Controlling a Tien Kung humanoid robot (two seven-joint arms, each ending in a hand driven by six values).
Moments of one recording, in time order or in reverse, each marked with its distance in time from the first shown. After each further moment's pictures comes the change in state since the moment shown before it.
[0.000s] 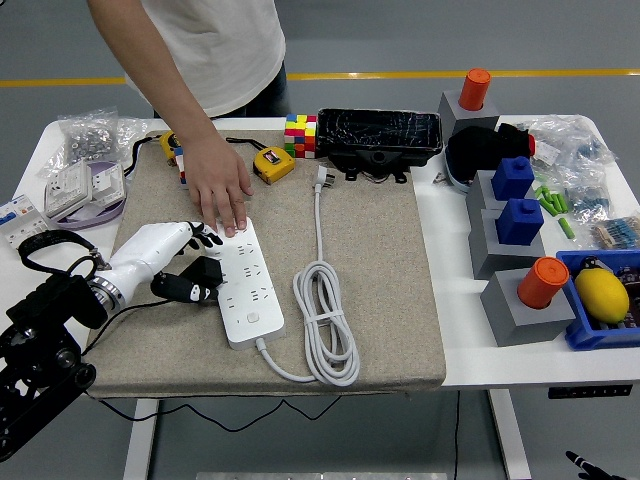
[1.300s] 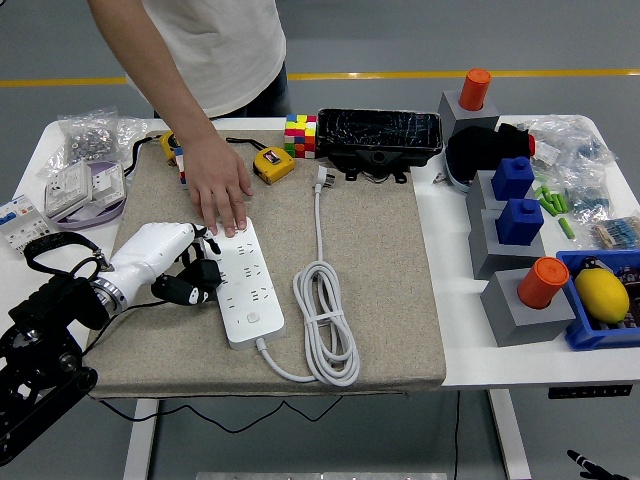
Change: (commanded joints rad) left arm 0.002 0.002 0.008 -0.009 0.078 -0.006 0.013; right arm 0.003 -0.001 0.003 -0.002 -0.002 -0.001 0.000
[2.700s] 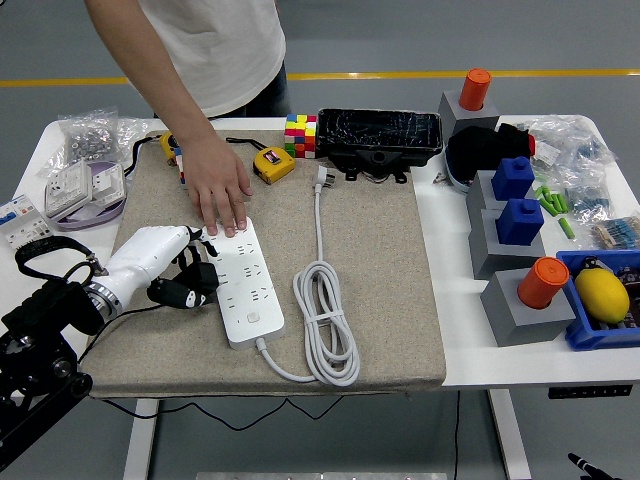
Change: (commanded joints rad) left arm 0.032 0.007 -0.018 -0.038 -0.018 0.015 -0.008; right arm -0.004 0.000 0.000 -0.006 0.001 0.001 -0.003
